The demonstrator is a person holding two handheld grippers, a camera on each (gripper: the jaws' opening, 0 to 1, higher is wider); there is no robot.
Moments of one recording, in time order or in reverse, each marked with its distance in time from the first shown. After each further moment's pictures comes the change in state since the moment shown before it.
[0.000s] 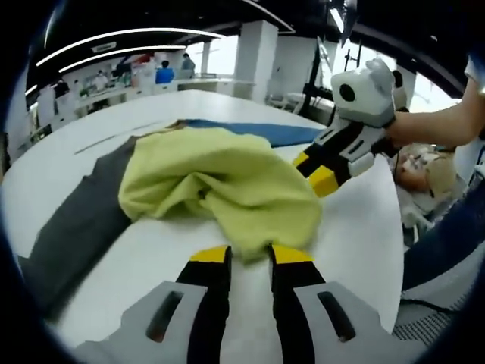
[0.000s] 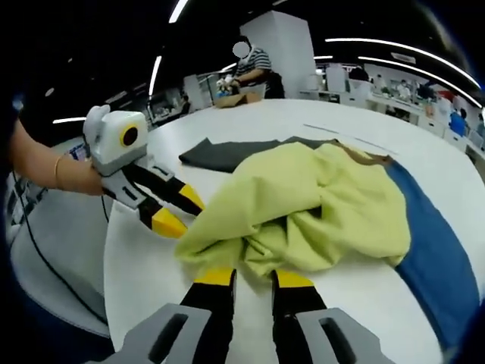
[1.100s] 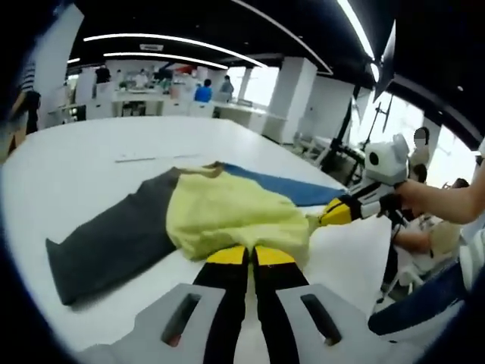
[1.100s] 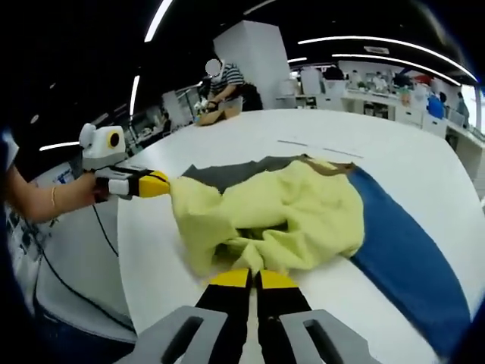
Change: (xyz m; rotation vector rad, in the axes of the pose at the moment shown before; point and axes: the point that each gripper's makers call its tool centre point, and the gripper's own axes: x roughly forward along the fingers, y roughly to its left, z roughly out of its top) left arm -0.075 0.022 0.066 -0.198 -0.179 0.141; right arm -0.073 -0.014 0.022 0.122 -0.047 -0.071
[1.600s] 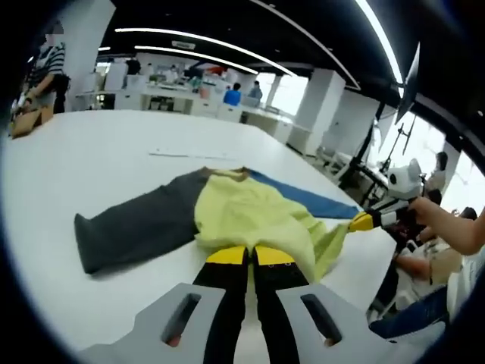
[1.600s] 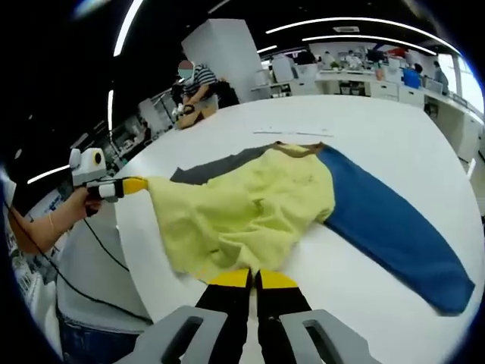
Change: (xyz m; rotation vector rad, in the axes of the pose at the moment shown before) left arm -0.044 0.021 -0.002 -0.153 -0.034 0.129; right arm -0.046 -0.013 -0.023 0.161 0.060 -0.064
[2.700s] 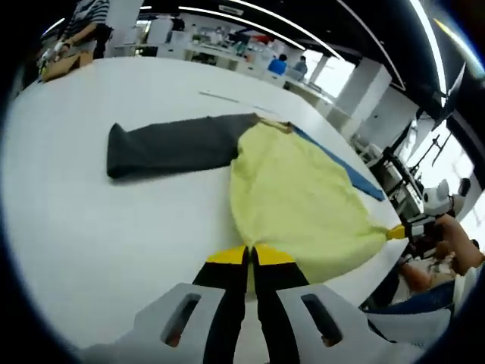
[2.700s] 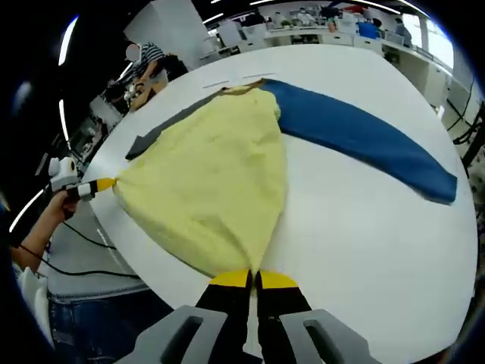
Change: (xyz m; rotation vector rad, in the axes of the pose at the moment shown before) left arm -0.029 0.038 -0.085 -0.171 0.197 0.155; right arm -0.031 -0.018 -0.107 0.213 0.225 -0.168
